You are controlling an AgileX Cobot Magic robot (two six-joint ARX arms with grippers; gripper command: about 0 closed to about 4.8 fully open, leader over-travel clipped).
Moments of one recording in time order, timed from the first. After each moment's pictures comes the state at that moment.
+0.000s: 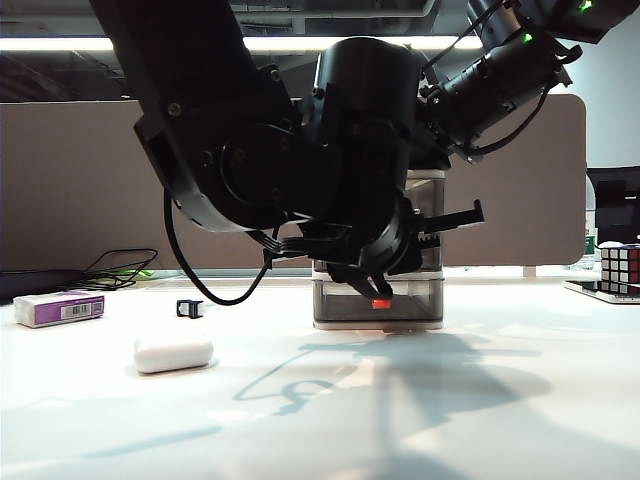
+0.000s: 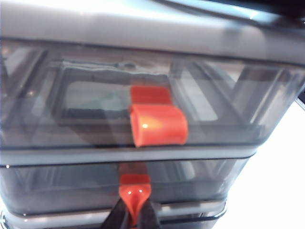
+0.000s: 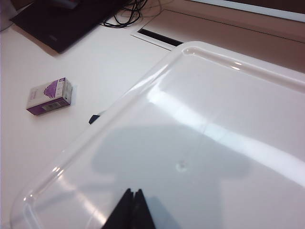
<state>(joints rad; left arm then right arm) -0.97 2.10 1.02 0.90 -0.74 -0.29 0.29 1.76 1.28 -0.01 -0.52 -0.01</state>
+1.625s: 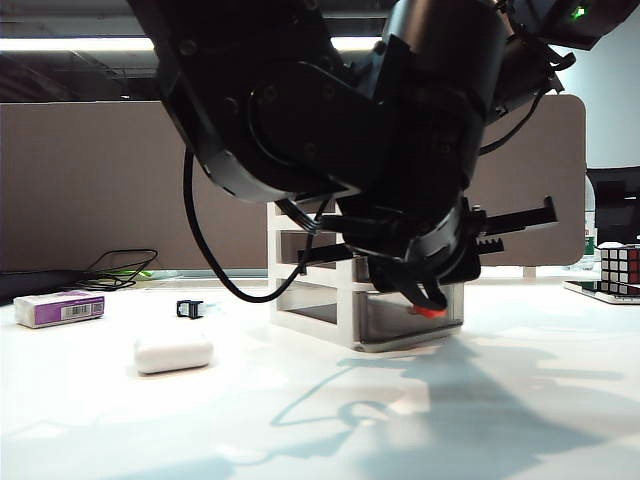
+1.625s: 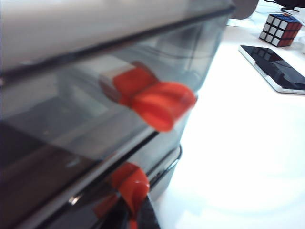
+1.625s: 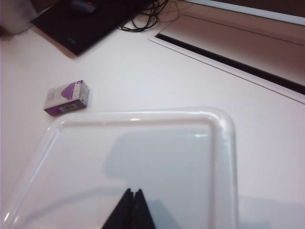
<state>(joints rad) -1.10 2.06 1.03 0.71 -0.76 -0.40 0.30 1.79 1.29 0.01 -0.58 -0.01</state>
